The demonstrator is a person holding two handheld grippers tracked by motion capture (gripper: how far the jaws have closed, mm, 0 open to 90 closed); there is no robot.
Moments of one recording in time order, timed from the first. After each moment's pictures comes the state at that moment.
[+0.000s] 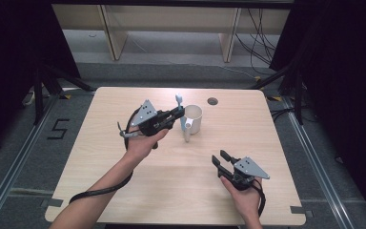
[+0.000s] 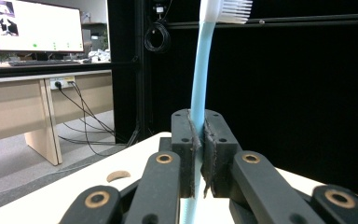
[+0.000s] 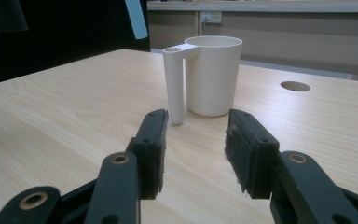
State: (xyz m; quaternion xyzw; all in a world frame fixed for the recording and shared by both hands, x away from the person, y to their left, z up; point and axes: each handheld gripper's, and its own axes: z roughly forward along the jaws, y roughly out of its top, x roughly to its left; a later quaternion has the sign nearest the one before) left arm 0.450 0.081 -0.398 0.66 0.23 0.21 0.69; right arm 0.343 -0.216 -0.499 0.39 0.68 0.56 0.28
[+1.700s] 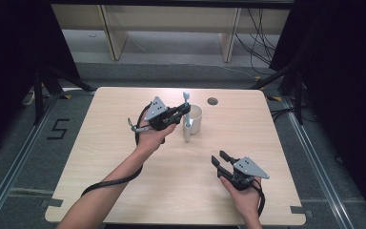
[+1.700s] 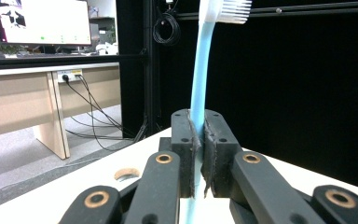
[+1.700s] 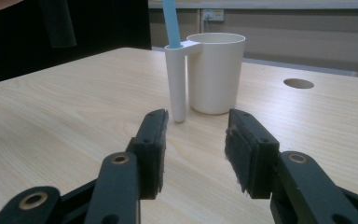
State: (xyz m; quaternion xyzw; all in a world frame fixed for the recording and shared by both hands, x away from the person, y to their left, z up) left arm 0.479 0.060 -0.417 0.66 0.25 0.21 0.67; right arm 0.345 -0.216 -0.501 0.38 0.68 0.56 0.27
